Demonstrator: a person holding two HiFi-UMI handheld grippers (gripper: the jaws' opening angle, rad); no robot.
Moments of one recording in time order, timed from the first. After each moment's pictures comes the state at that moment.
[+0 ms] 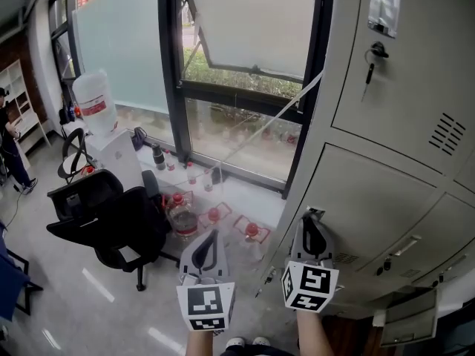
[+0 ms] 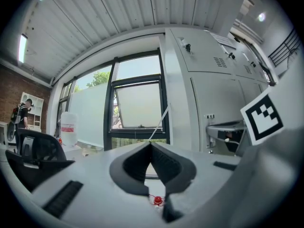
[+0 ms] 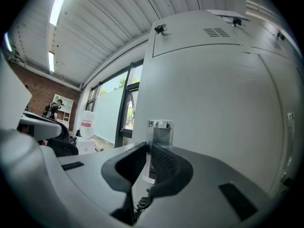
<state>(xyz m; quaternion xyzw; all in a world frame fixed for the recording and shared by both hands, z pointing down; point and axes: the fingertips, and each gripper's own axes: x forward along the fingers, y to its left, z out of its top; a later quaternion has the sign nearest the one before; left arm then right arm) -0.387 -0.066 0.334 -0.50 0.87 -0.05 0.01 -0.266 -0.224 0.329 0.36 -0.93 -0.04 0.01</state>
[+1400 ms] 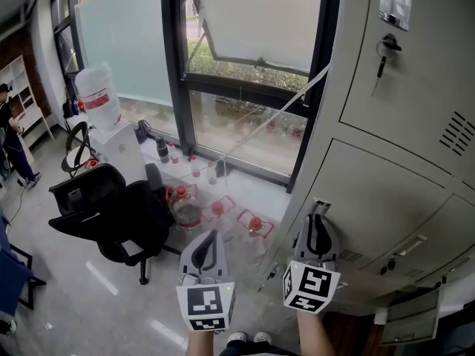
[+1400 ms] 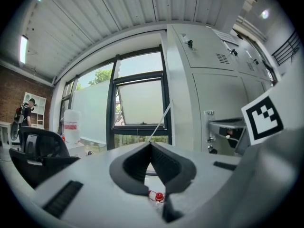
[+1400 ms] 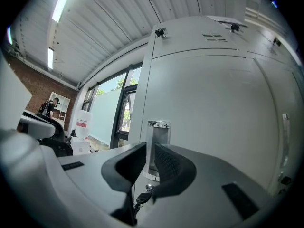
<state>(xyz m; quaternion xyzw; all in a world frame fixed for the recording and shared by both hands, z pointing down) -0.391 -0.061 0.345 -0.48 0.87 -0.06 -0.01 -0.263 -0.228 0.329 0.39 -0.92 -0.06 -0.01</state>
